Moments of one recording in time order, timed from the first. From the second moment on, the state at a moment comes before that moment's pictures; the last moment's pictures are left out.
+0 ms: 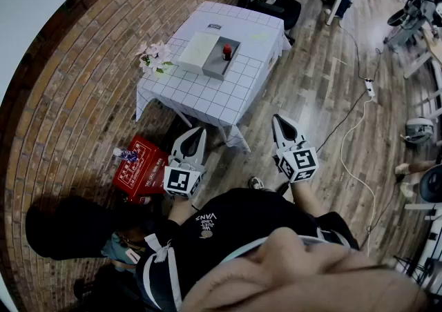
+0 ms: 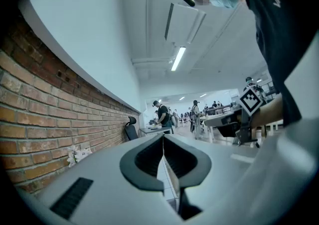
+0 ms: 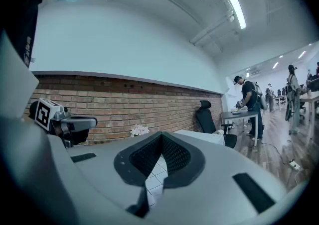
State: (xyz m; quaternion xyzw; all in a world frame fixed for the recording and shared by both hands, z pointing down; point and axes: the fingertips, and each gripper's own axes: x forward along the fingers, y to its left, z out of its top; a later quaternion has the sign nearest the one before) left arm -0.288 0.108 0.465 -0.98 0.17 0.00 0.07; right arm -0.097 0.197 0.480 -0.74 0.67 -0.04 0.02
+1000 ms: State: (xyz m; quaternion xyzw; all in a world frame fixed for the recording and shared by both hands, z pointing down) left arm -0.199 0.101 0.488 -0.96 0.27 -0.02 0.05; right arm -0.001 0.171 0.513 -0.69 0.72 -0.08 0.02
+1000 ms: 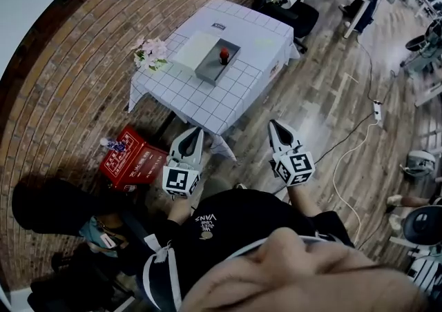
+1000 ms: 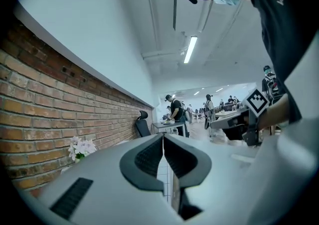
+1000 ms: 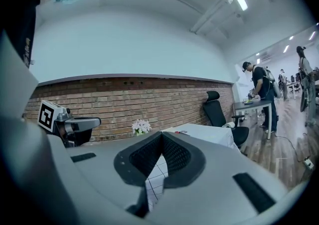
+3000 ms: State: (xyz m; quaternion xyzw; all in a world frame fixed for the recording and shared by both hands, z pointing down) left arm -0.070 -0.149 0.516 -0.97 0.24 -0.03 0.00; right arm 0.095 -0.082 0.513 -0.68 0.73 -0.09 -0.01
